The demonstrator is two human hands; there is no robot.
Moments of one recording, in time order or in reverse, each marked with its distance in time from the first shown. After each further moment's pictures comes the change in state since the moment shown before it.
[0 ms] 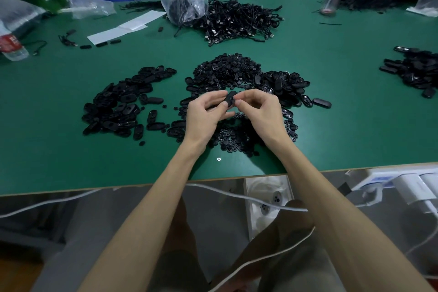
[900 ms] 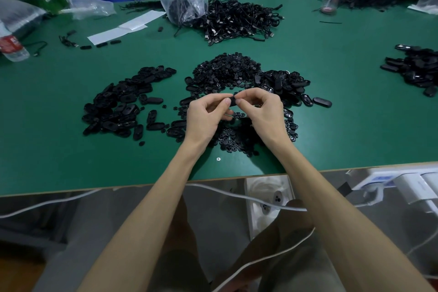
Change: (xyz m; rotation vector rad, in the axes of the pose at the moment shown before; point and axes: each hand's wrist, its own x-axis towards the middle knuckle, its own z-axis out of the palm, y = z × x) left_hand -0.001 -0.002 -0.001 0.091 -0.033 0.063; right_hand -0.002 -0.004 -0.001 -0.042 0.054 -0.027
